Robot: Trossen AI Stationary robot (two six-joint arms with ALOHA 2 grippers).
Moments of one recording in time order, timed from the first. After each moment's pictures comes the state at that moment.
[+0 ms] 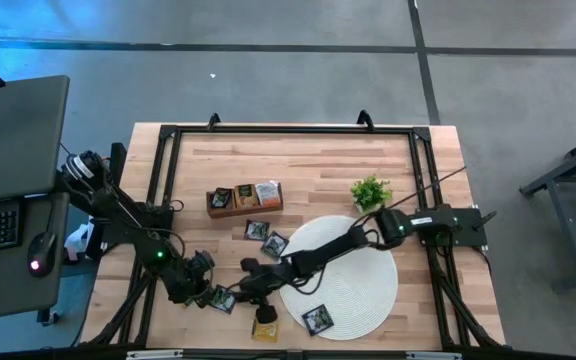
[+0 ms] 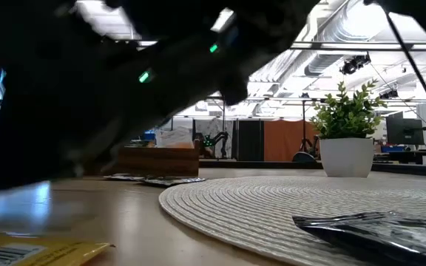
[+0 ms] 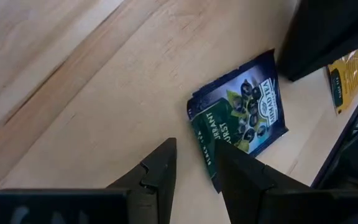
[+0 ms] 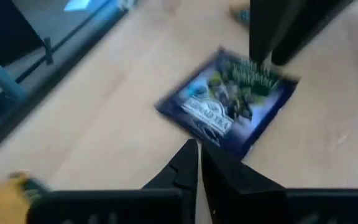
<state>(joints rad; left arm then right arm) -0.88 1.37 0.48 -0.10 -0.20 -1.65 0.33 2.52 1.79 0.23 -0.11 0.10</state>
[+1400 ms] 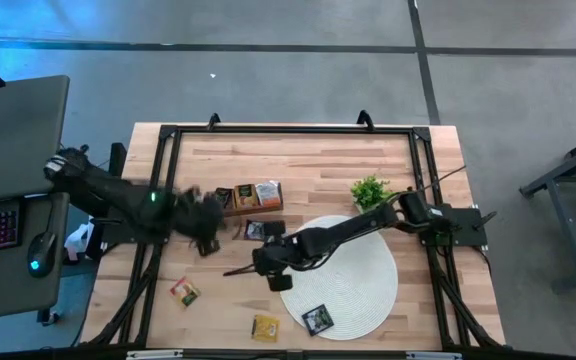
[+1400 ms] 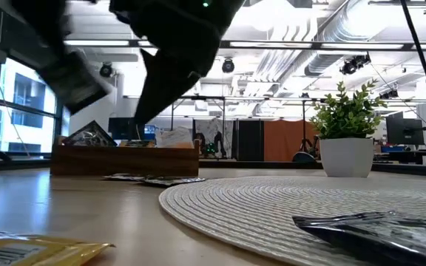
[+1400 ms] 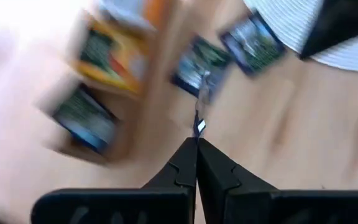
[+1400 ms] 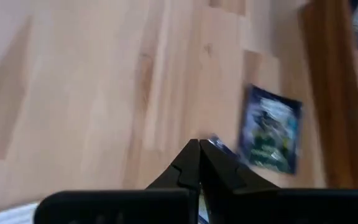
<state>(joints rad) -0.41 1.15 1.05 -1.12 -0.37 -0.75 0.29 2.24 1.85 -0.61 0.29 0.05</state>
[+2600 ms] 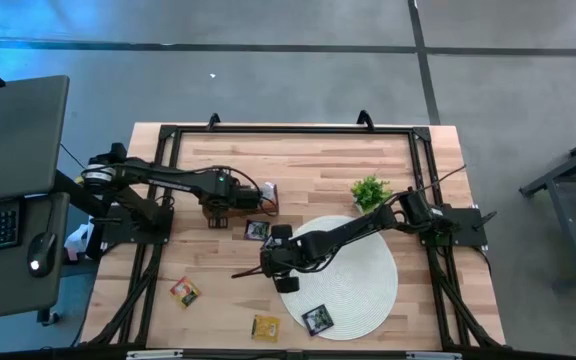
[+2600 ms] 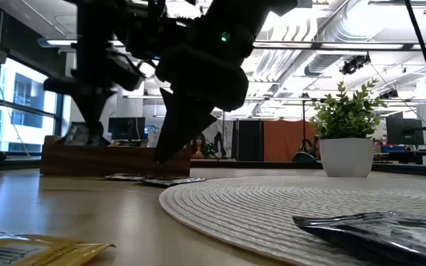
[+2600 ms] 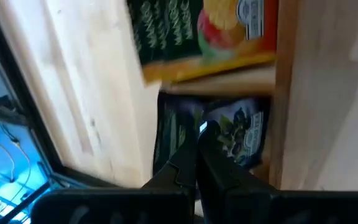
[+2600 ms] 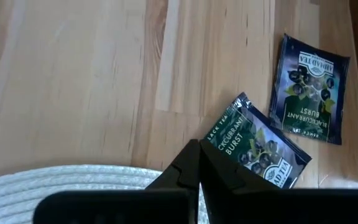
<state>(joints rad) 0.02 1.56 1.07 -1.19 -0.43 0.00 0.29 2.23 1.70 -0.53 0.25 0.09</state>
